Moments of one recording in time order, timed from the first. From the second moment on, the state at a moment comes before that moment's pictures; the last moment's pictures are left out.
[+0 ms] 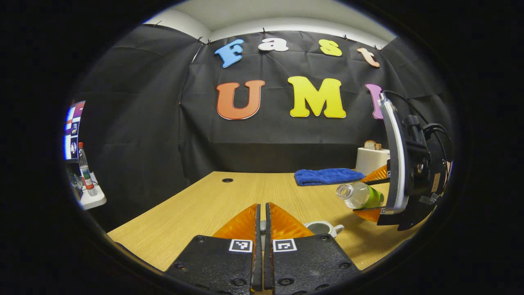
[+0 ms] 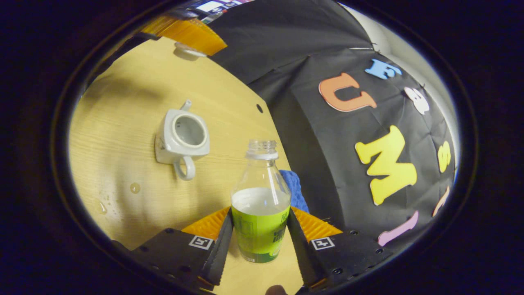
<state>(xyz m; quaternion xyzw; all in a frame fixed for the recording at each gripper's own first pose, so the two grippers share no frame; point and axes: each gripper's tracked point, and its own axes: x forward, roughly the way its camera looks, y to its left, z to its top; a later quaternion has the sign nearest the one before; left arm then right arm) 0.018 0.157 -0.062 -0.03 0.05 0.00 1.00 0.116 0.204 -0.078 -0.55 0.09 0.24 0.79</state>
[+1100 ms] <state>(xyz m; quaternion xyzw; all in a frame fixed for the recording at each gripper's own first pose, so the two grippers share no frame) 0.012 0.182 -0.080 -0.02 0.07 0.00 1.00 0.125 0.252 -0.052 -0.74 -0.09 0.18 0.64</state>
